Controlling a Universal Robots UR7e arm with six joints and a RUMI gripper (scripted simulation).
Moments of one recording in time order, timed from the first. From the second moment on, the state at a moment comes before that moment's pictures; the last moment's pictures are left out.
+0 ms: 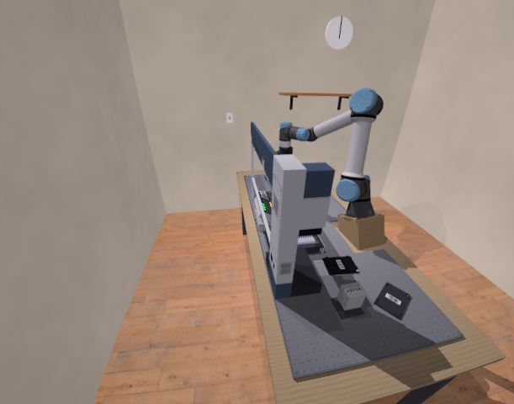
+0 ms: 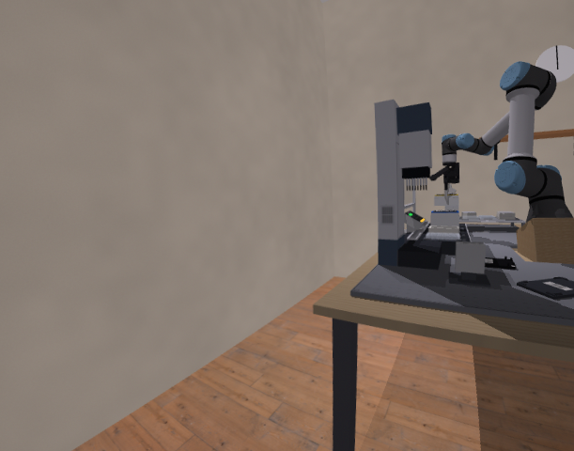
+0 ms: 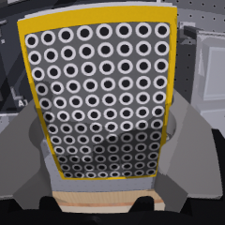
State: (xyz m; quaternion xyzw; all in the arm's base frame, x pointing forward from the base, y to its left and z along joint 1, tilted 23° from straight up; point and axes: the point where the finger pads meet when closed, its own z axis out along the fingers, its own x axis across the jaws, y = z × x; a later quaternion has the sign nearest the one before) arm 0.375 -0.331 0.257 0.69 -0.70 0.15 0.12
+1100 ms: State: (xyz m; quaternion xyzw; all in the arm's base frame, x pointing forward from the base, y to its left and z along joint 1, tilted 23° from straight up) arm 0.377 -0.350 0.212 0.69 -0.70 0.15 0.12
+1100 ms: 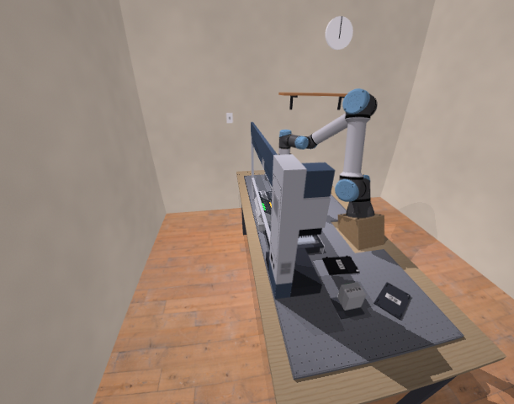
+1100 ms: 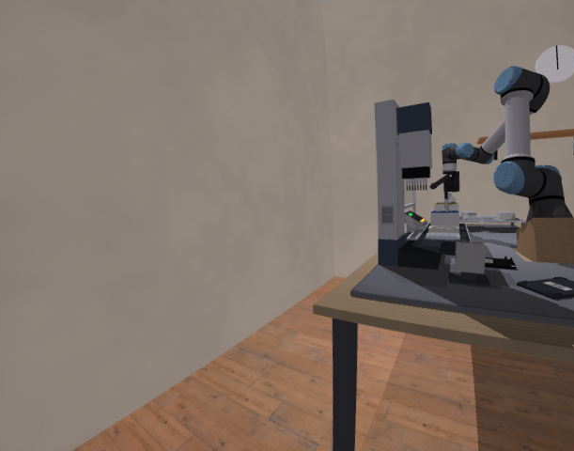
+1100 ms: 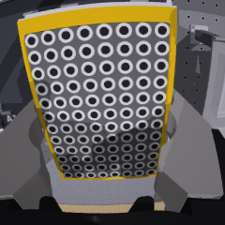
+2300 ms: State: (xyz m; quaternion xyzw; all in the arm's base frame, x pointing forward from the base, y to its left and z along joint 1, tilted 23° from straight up) arm 0.380 -0.370 0.165 0.69 -0.70 0.15 0.12
